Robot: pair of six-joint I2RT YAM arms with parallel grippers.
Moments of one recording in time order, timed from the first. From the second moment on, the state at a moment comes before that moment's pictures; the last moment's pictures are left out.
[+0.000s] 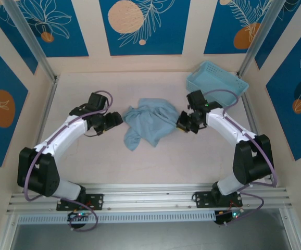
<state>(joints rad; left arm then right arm) -0.34 1.44 1.09 -0.72 0.17 -0.74 0.33 1.51 1.10 -0.82 -0.30 0.76</state>
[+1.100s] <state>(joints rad) -0.61 2.21 1.87 -0.87 0.03 -0.65 0.22 1.74 1.10 -0.68 -0.44 0.74</state>
